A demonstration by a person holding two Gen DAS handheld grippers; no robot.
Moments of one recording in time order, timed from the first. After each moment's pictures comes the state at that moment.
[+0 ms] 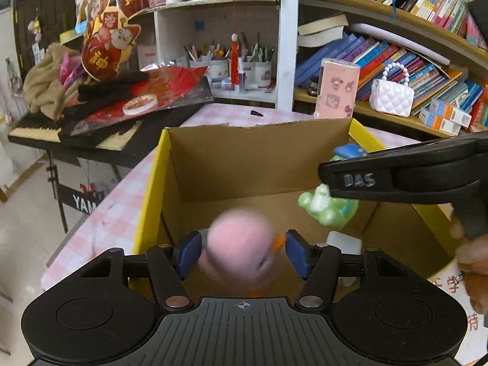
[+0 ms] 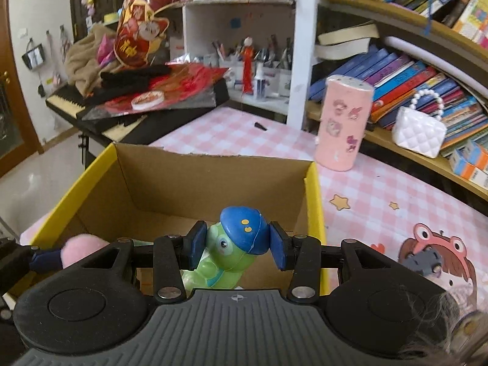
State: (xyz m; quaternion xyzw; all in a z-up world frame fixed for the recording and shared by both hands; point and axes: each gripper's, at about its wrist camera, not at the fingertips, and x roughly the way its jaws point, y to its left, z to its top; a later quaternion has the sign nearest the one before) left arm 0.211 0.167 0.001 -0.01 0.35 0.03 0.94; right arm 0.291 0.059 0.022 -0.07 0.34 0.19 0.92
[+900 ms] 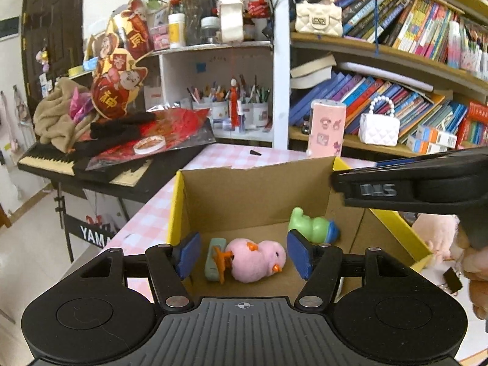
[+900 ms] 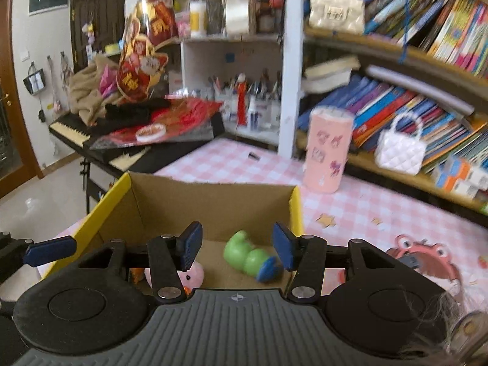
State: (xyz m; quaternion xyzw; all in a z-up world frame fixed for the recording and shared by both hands) left arm 0.166 0.165 0.037 0.00 0.28 0.03 0.96; right arm 0.240 0.040 0.057 -0.05 0.27 0.17 0.95
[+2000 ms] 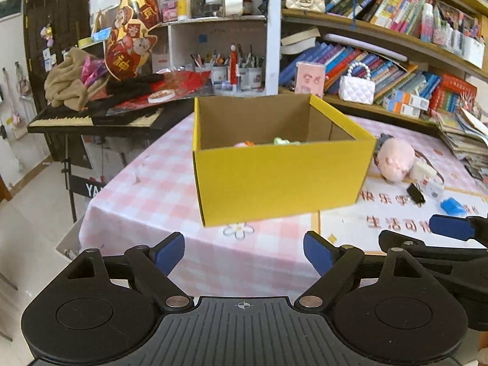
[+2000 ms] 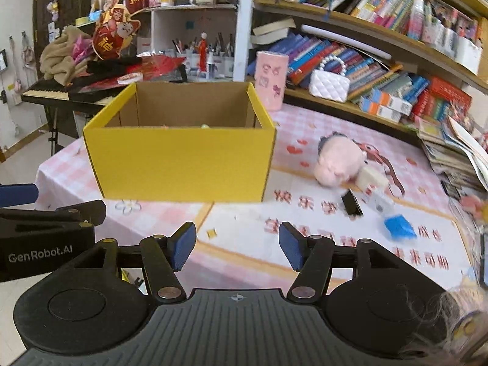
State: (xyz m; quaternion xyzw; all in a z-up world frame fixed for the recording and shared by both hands) left arm 0.026 0.171 0.010 0.00 0.32 0.01 0.95; right arm 0.032 0.027 0.003 -0.05 0.32 0.05 0.94
